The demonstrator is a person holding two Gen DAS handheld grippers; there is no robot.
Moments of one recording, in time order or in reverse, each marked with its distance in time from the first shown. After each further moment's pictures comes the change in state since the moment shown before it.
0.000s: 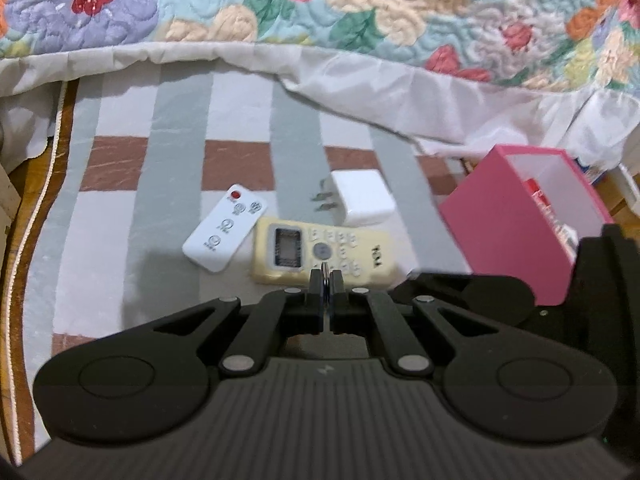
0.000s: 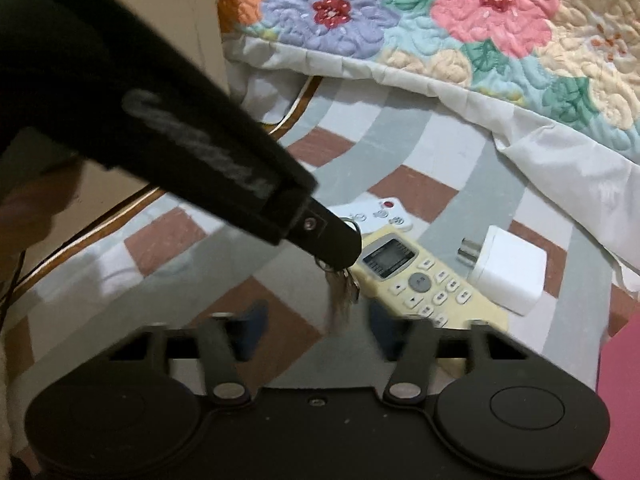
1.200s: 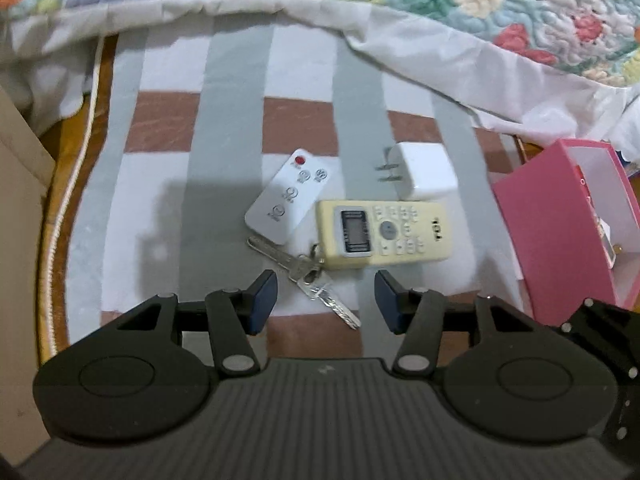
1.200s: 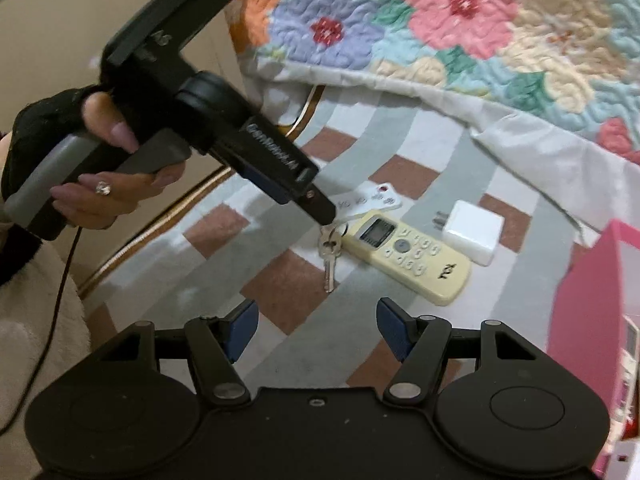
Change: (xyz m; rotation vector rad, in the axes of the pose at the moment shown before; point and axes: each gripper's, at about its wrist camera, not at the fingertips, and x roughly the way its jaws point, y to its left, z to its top) left arm 0.019 0.040 0.017 -0.072 0.205 0.088; right arm -0.069 -0.001 -0.002 0.047 0.089 0.053
